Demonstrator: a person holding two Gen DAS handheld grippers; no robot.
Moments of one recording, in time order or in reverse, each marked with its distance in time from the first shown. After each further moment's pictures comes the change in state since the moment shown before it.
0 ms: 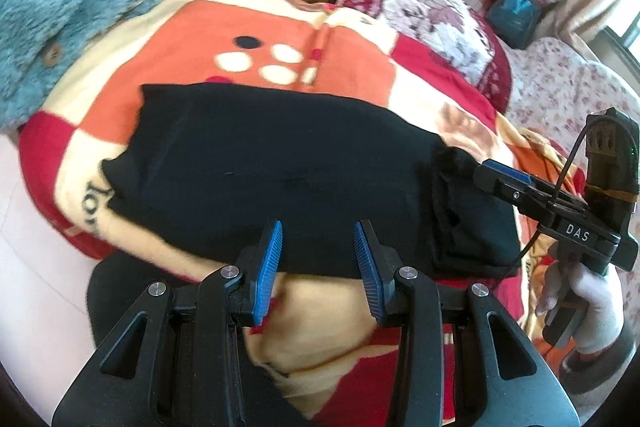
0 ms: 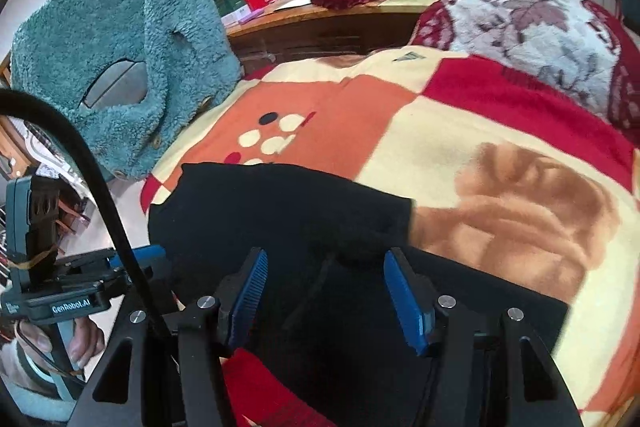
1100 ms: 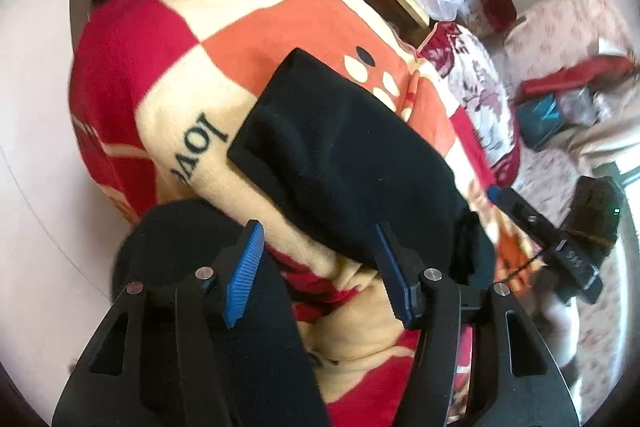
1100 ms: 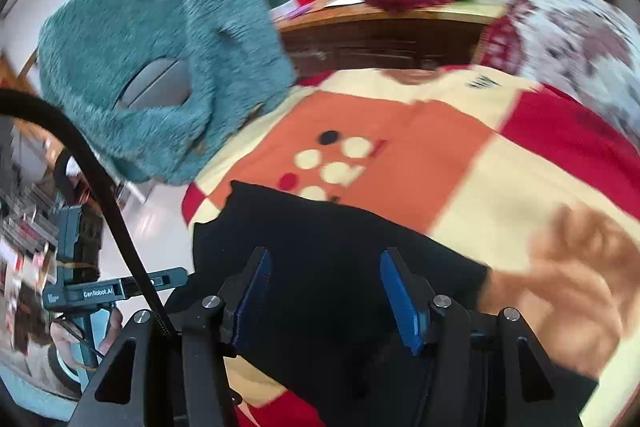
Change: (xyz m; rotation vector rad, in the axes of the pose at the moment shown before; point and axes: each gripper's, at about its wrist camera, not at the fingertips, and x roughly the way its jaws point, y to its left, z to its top) left arm -0.020 0.116 -0.024 -0.437 -0.035 -0.116; right arm 0.034 0.040 0.046 -0.107 0.039 0.179
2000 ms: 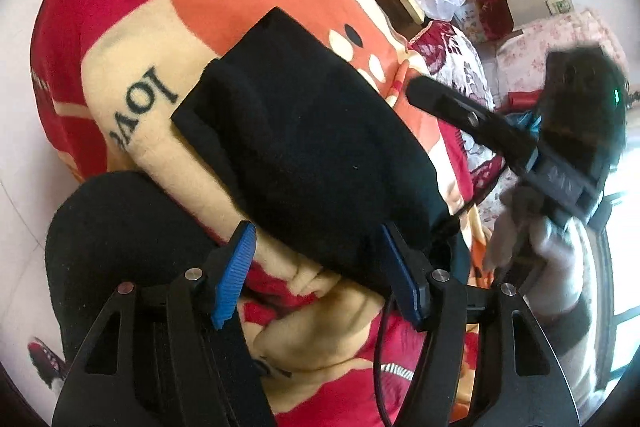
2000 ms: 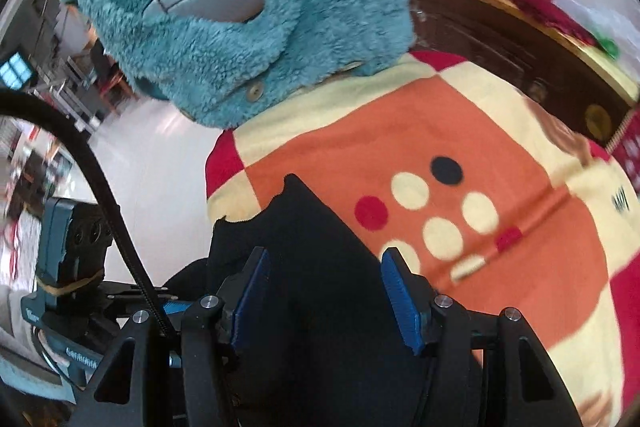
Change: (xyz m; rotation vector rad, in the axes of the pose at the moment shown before) left arm 0.021 -0.008 -0.007 -0.079 0.034 -0.083; right arm 0.103 0.069 0.070 -0.358 0.255 0.104
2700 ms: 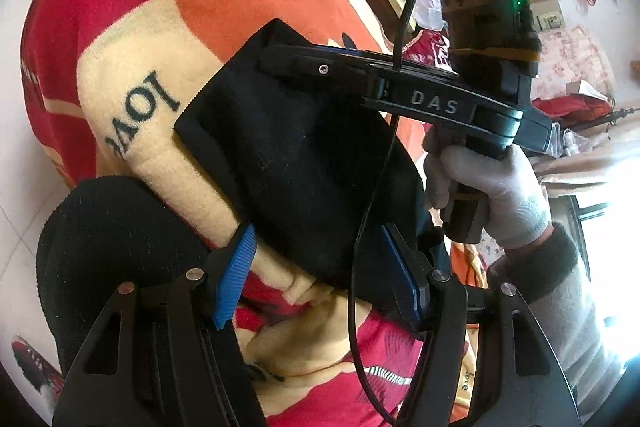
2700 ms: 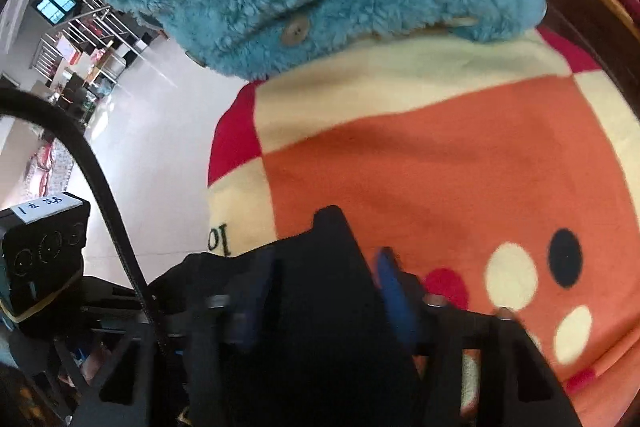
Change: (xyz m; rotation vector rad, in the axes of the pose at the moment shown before) left arm -0.008 0.015 0.006 -0.049 0.010 -0.090; right arm 0.102 0.012 0.051 -0.174 0.237 0.163
